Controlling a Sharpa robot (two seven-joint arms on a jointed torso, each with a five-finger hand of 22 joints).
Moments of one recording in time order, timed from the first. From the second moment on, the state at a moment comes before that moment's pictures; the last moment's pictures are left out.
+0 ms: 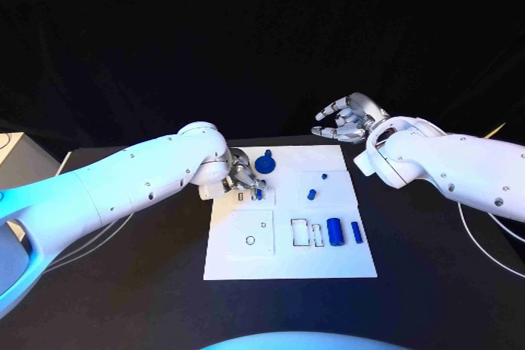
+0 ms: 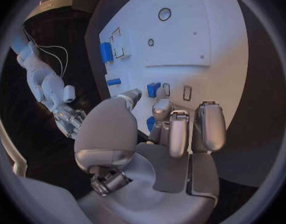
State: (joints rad) left arm 1.25 -0.46 0.04 1.15 -0.93 0.29 -0.63; left_hand 1.10 -0.15 0.31 0.29 0.25 0.80 0.09 0.73 0.67 1.23 0.02 1.26 0.99 1.46 -0.04 1.57 1.31 0.08 1.38 0.06 1.45 1.22; right arm 1.35 -0.75 -0.11 1.38 -0.88 -0.53 -0.08; right_hand 1.44 -0.19 0.18 0.29 0.28 0.88 0.17 0.22 0.27 1.41 0.08 1.41 1.31 1.47 0.01 1.56 1.31 0.04 1.47 0.10 1.44 1.31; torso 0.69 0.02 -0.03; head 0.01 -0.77
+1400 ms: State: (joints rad) left arm 1.24 -0.45 0.03 1.13 -0.88 0.30 -0.63; left_hand 1.21 -0.12 0.44 0.29 0.25 0.79 0.09 0.71 0.73 1.22 0.02 1.25 0.98 1.46 -0.04 1.57 1.31 0.08 1.38 0.06 1.45 1.22; right arm 1.35 -0.75 -0.11 1.38 -0.88 -0.52 -0.08; right_hand 1.44 -0.19 0.18 0.29 0.29 0.88 0.17 0.22 0.26 1.41 0.08 1.41 1.31 1.47 0.01 1.56 1.31 0.04 1.47 0.10 1.44 1.31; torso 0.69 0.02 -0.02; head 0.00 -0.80
